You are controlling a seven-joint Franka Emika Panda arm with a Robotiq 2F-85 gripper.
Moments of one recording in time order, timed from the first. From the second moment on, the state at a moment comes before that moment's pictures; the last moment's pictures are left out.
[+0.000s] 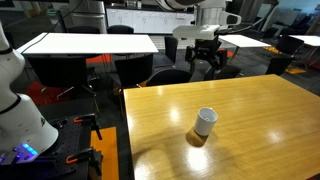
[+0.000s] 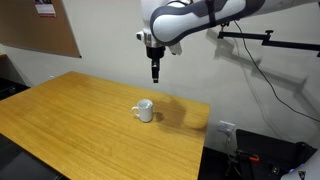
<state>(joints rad) -0.08 0.27 -0.09 -1.60 -0.17 1.99 -0.47</state>
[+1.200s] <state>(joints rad) -0.14 0.50 -0.07 -1.46 -0.14 1.98 -0.47</state>
